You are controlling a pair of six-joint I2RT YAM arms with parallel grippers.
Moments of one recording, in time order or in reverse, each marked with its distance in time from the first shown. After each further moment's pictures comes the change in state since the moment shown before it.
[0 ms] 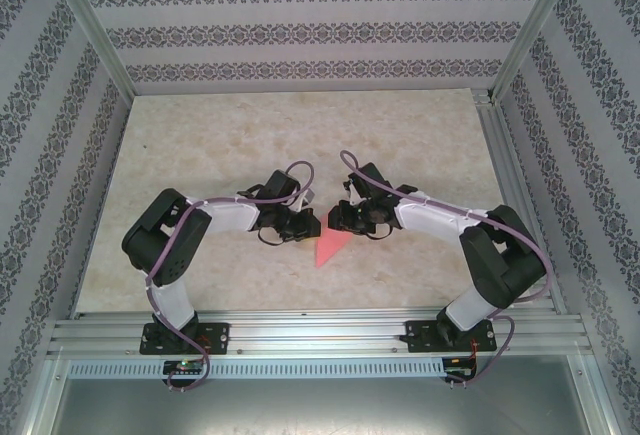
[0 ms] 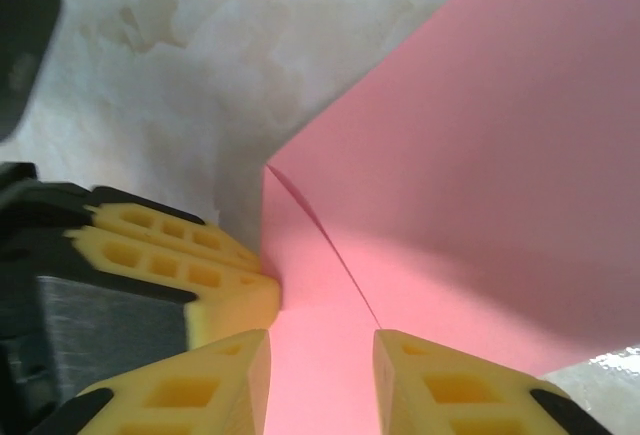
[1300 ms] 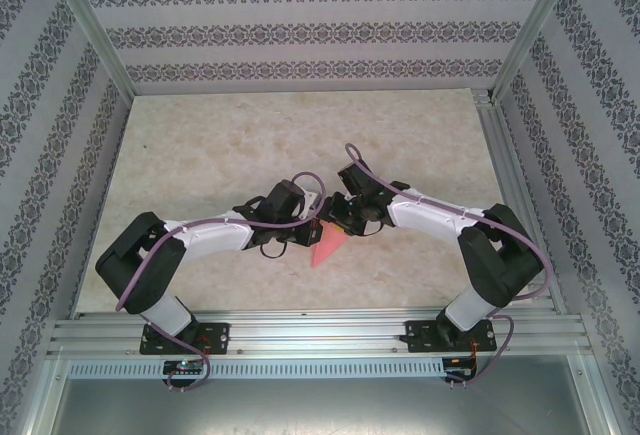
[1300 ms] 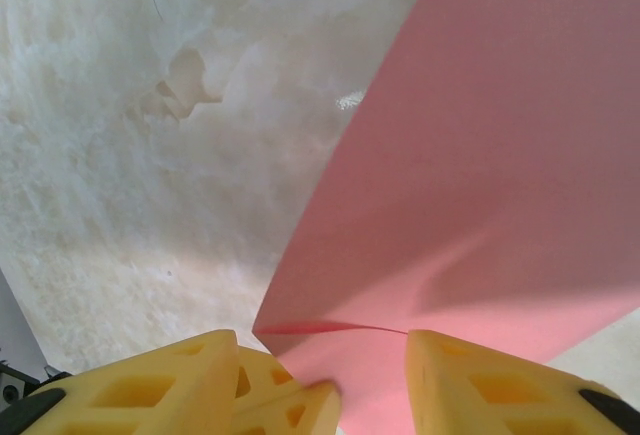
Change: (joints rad) left arm -0.132 -0.200 -0.095 0.042 -0.294 0.240; right arm 0.056 0.026 0.067 -0.011 0.044 0.362
